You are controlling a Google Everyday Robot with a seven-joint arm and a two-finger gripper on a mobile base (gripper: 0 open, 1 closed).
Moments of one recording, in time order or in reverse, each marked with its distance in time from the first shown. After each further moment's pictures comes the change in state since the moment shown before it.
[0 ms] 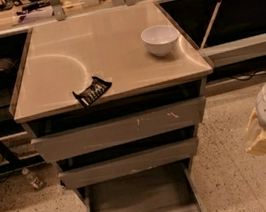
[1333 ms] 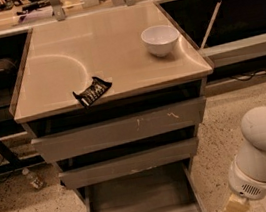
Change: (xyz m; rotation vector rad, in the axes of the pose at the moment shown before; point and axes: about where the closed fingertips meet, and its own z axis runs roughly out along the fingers) arm 0.026 0.058 0.197 -0.287 0.012 0.154
